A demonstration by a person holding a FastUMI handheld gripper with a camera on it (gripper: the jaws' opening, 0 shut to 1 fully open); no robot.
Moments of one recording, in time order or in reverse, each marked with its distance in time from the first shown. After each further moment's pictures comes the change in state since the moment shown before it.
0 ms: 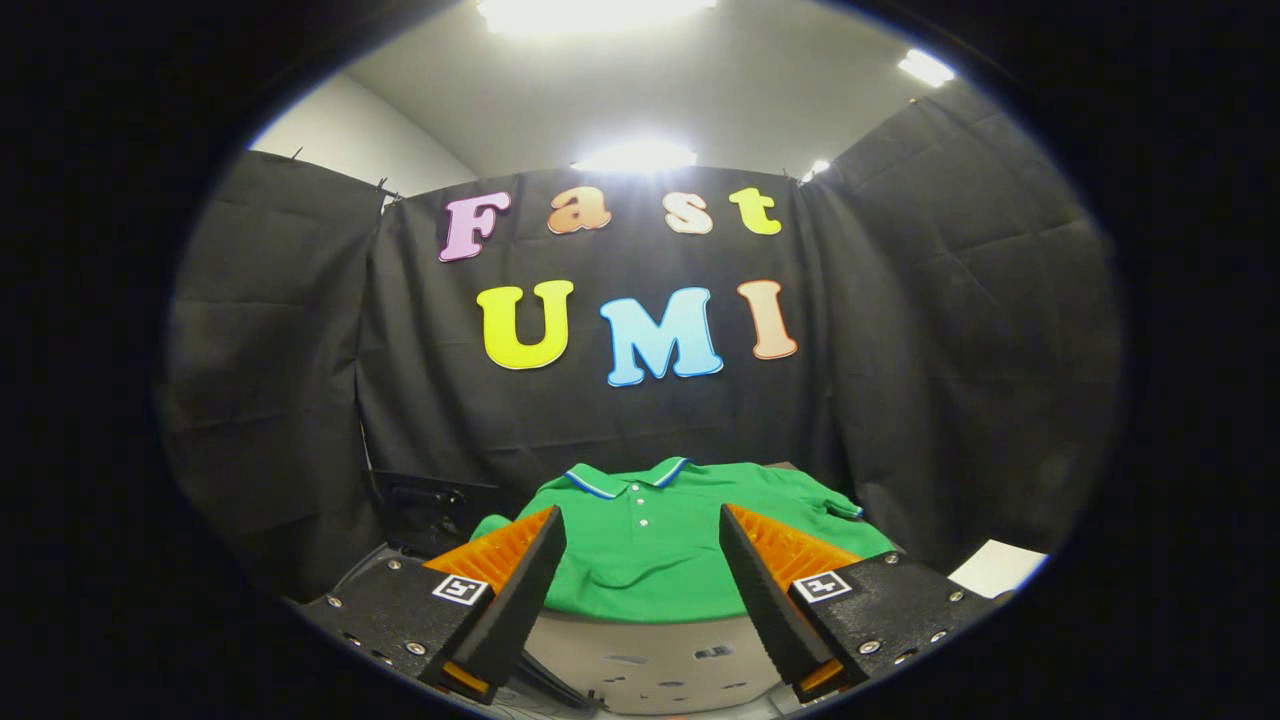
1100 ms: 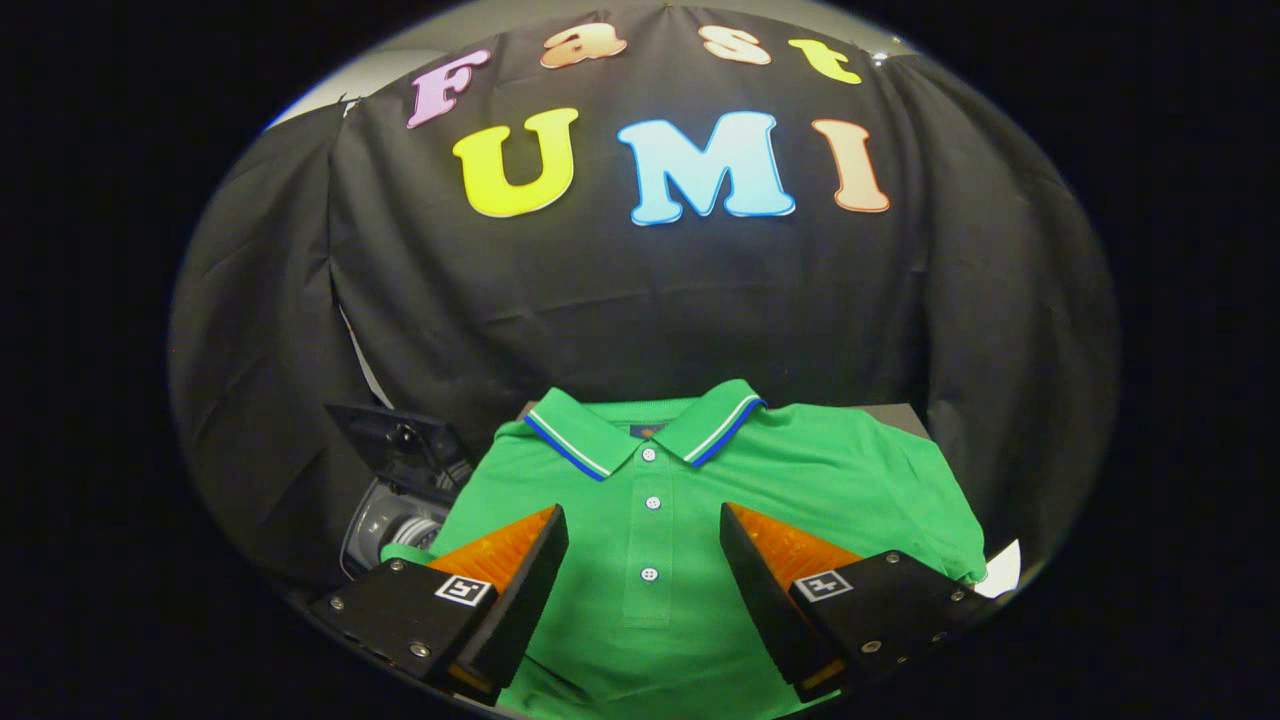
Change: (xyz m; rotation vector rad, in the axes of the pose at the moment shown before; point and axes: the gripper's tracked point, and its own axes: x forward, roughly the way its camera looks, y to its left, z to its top) arm 0.174 -0.010 -0.084 -0.066 0.611 0.112
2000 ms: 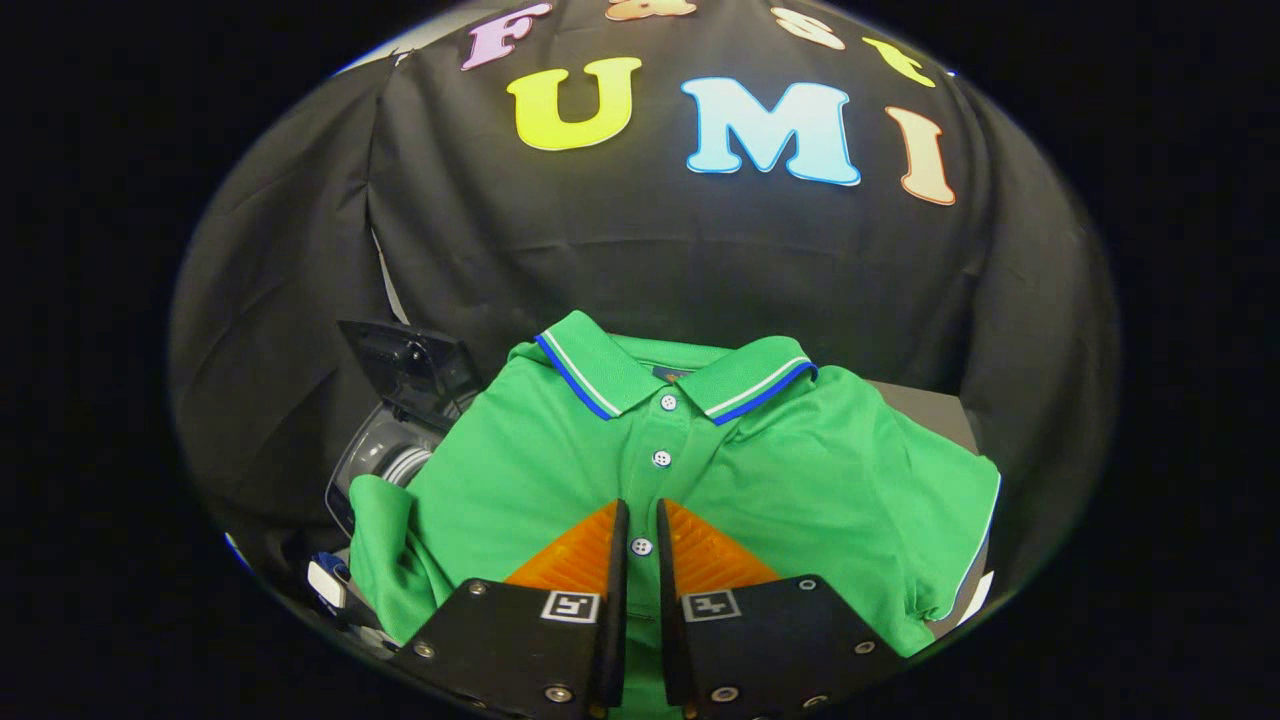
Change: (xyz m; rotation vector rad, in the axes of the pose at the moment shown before) arm 0.004 0.011 -0.023 -0.139 0.072 0.094
